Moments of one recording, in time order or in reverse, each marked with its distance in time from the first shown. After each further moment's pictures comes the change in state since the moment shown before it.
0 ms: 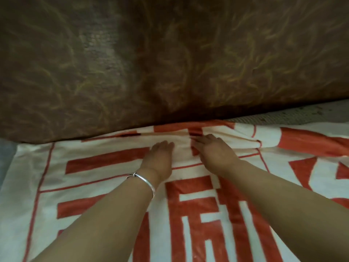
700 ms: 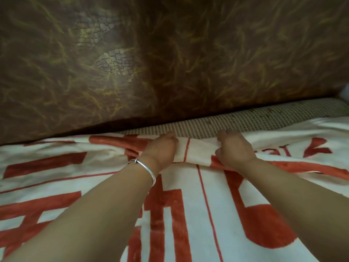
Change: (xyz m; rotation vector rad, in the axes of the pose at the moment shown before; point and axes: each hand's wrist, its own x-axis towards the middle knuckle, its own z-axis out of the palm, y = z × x) left_hand 0.049 0.199 -0.015 0.041 0.066 0.133; right_hand -0.081 0.207 -0.002 0.218 0.065 0.341
